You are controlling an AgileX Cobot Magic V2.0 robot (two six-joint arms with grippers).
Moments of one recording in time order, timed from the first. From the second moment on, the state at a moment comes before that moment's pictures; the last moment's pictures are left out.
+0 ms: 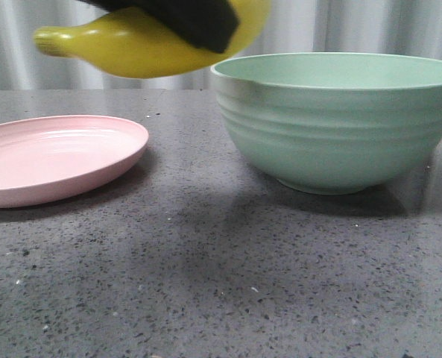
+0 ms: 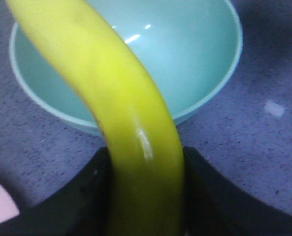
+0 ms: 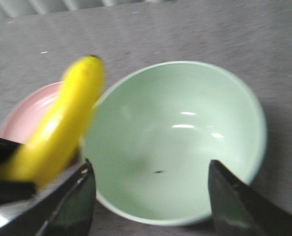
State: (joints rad) left arm -0.94 1.27 -1.04 -0.12 0.52 0.07; right arm 0.24 0.78 -0.85 0.39 0.63 -0.07
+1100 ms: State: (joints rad) left arm -1.01 1.28 -1.04 -0.10 0.49 0.08; right arm 0.38 1.19 -0.99 0.69 0.53 -0.03
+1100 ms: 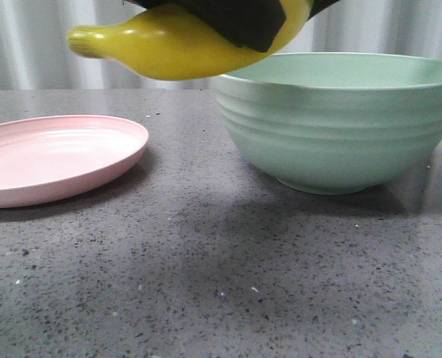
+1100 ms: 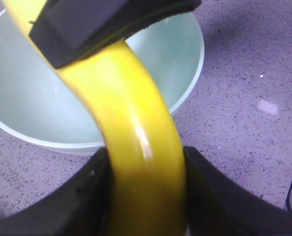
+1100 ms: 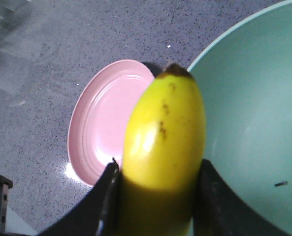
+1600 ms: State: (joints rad) left arm -1.01 1.17 -1.08 -0.03 0.46 0.09; right arm 0.36 1.20 -1.06 0.51 0.43 -0.11
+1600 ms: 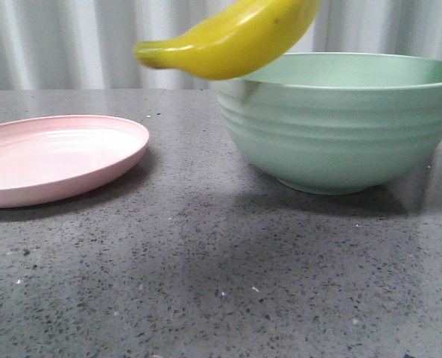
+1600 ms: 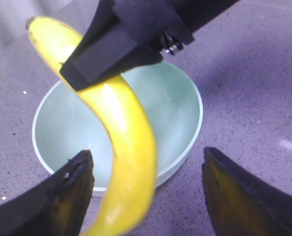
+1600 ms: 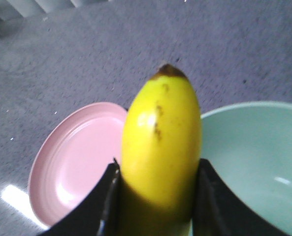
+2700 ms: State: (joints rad) left arm -1.01 1.13 -1.08 -0.03 0.46 0.09; right arm 0.22 1.36 -1.07 0.29 0.41 -0.11
